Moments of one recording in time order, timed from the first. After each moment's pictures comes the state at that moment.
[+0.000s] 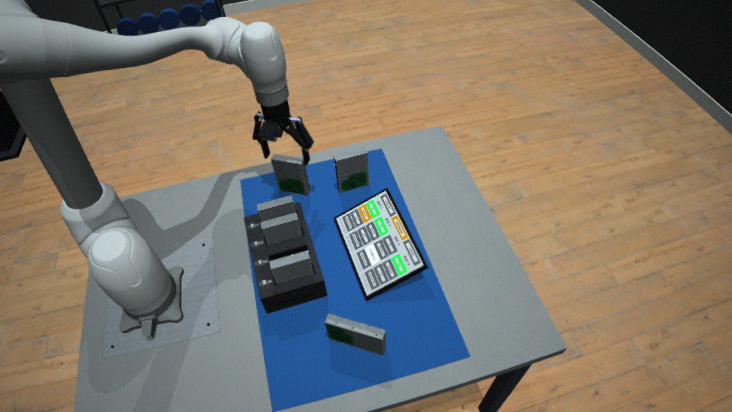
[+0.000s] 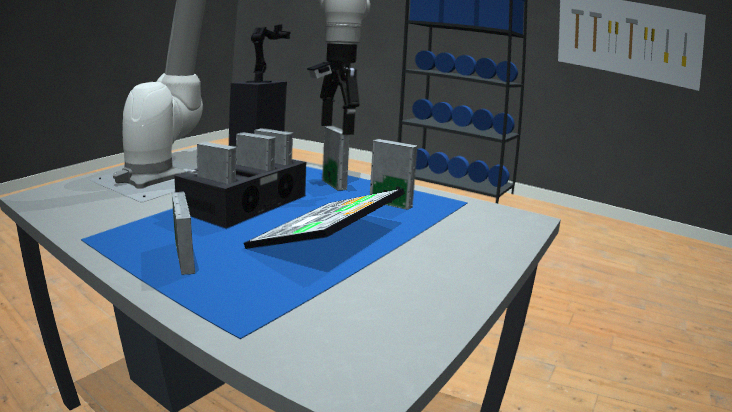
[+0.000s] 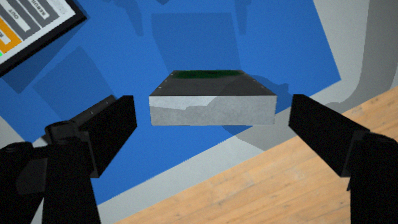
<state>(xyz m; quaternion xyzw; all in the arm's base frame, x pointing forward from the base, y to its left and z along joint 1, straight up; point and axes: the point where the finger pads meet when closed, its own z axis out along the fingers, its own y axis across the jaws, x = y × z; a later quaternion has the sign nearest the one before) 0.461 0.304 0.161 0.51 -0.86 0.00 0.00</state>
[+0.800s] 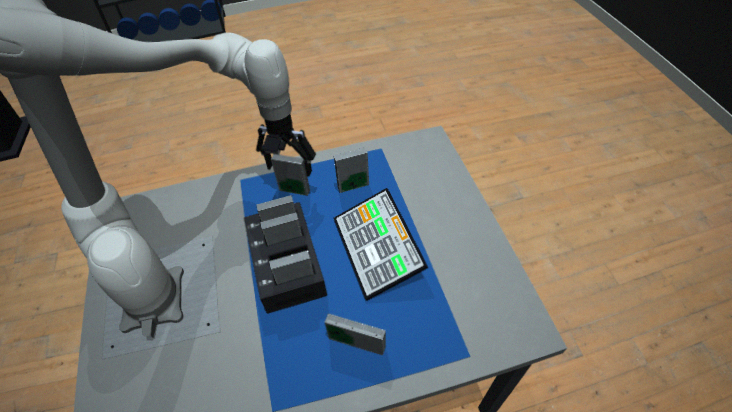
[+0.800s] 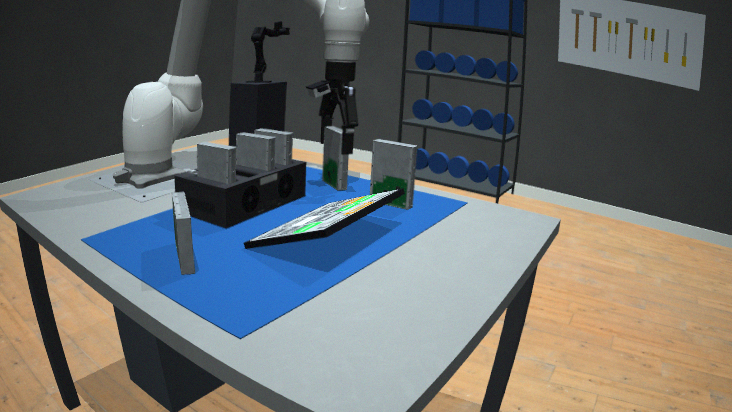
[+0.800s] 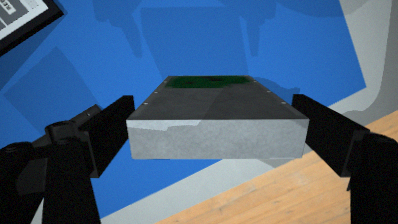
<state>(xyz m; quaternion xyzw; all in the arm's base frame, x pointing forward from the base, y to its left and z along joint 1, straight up) 0.461 0.304 0.112 0.51 -0.86 0.00 0.00</state>
